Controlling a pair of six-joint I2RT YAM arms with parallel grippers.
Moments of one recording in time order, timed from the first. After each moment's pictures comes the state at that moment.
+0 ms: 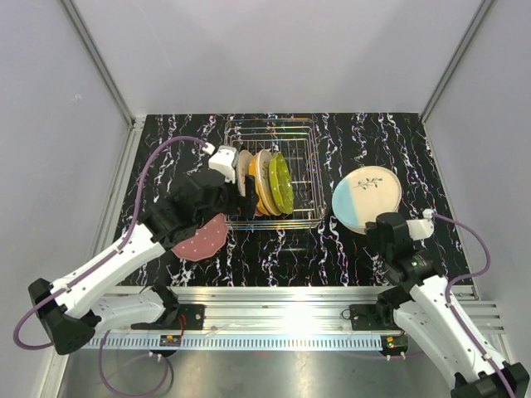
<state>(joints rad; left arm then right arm) -0.81 1.05 1.07 -0.53 -0.30 -0.36 0.35 0.59 0.46 -0.57 0.45 1.29</state>
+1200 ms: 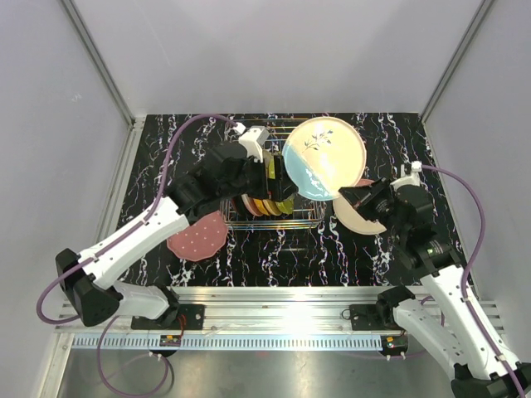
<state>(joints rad) -0.81 1.31 1.32 -0.46 0.10 -0.56 0.35 0.68 0.79 -0.39 -0.03 0.99</state>
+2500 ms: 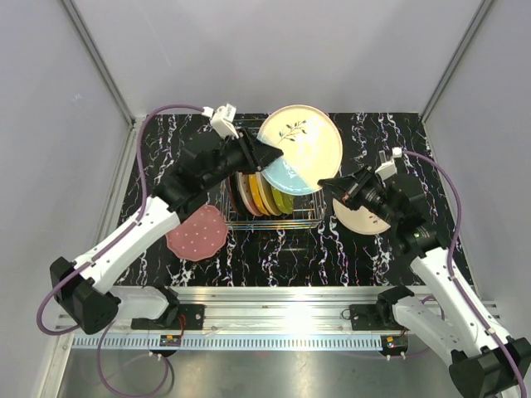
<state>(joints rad) -0.67 1.27 1.23 -0.11 0.13 -0.74 0.35 0.81 0.78 -0.09 -0.36 1.08</state>
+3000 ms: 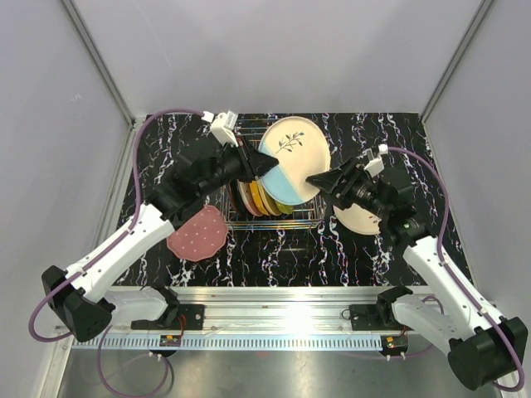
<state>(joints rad) -0.70 1.20 1.21 -0.14 0.15 -0.66 0.36 0.91 0.78 -0.03 -0.41 1.09</state>
